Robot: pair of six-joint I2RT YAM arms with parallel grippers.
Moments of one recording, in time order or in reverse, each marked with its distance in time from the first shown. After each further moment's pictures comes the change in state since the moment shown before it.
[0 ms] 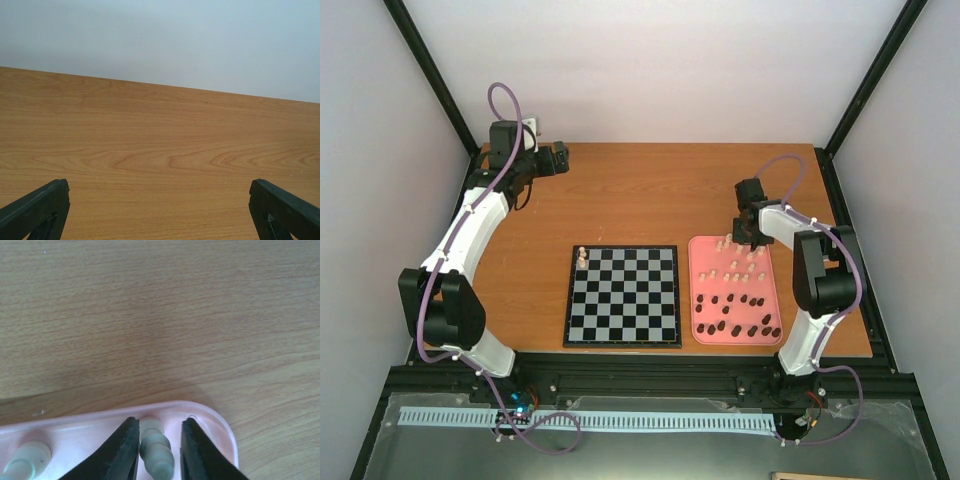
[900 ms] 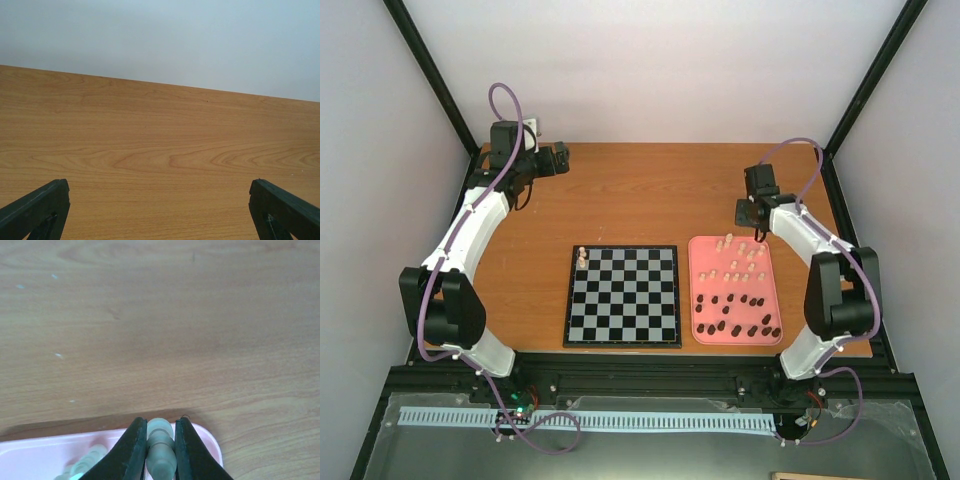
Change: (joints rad) left arm 0.000 0.006 0.000 0.000 0.000 0.000; right arm 0.001 -0.133 0.027 0.026 -0.034 -0.004
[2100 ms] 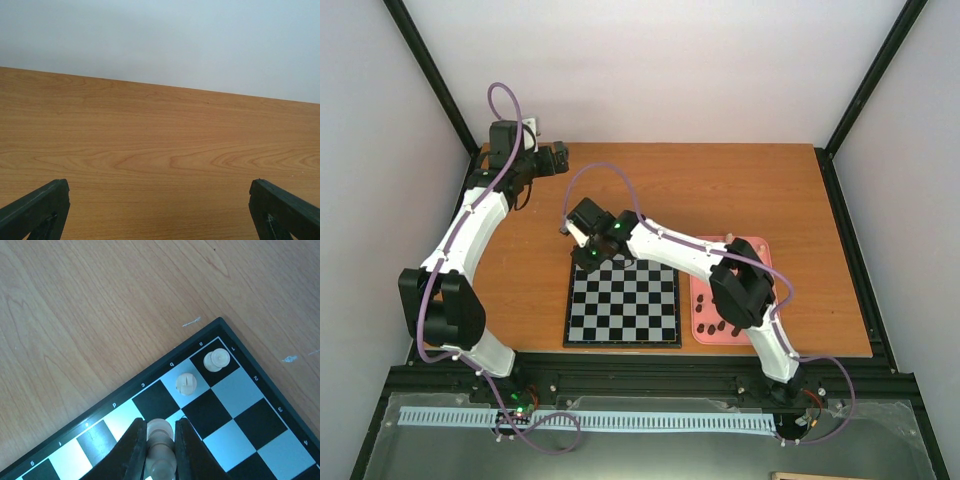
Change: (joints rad) left arm 0.000 -0.006 0.000 -0.002 -0.005 0.001; right arm 0.825 0.442 0.652 -0.171 -0.312 -0.125
